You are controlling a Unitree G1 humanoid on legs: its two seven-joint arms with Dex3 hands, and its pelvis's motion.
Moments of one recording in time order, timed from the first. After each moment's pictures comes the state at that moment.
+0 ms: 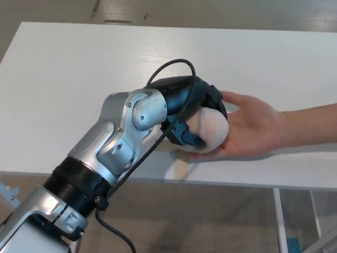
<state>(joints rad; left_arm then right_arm) -0.84 0.27 -0.52 0.36 0.51 0.20 -0.48 -0.24 -0.26 -0.60 1.34 0.36 0.07 0.08</state>
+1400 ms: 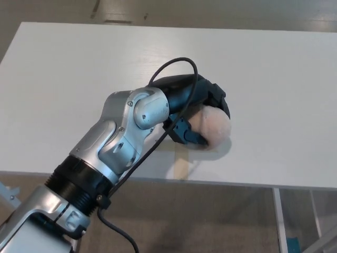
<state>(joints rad) -0.86 0.27 -0.50 0.37 0.51 0.18 -0.48 -0.23 -0.27 -0.58 1.34 0.36 0.07 0.08</state>
